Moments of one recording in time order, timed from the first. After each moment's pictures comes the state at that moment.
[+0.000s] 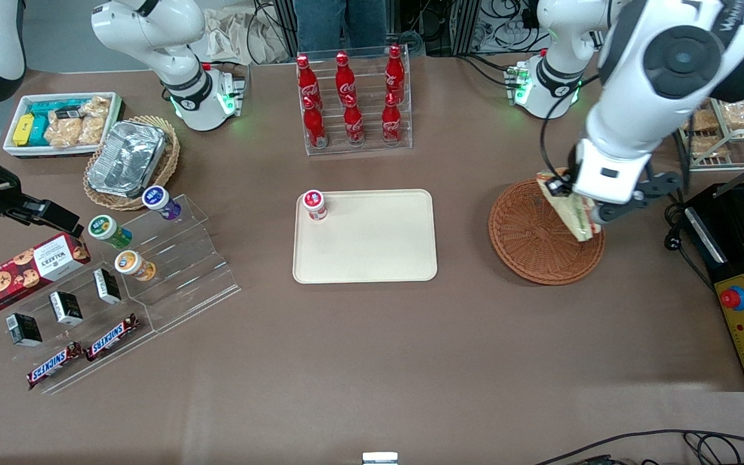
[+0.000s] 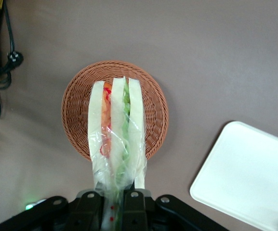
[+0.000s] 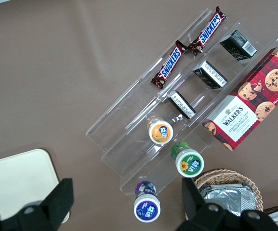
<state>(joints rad) 0.02 0.05 -0.45 -1.66 0.11 1.57 -0.79</state>
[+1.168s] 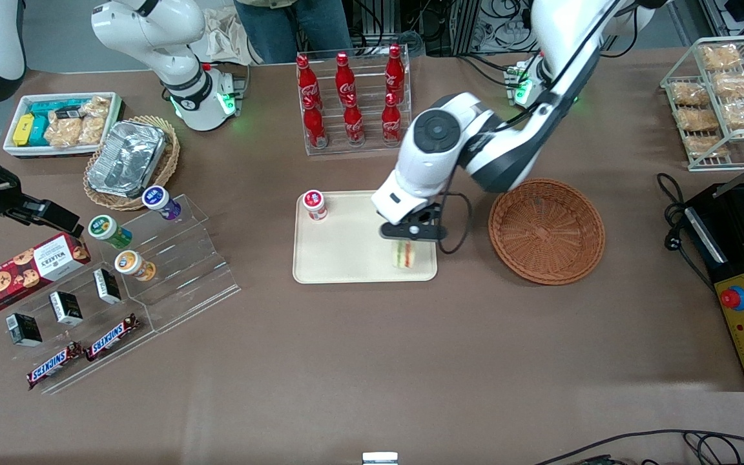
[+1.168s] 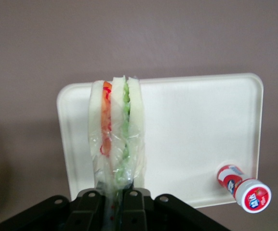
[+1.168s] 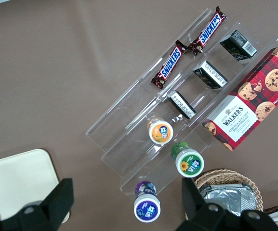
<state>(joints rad) -0.28 0.46 -0.53 -1.73 0.14 2.19 -0.78</state>
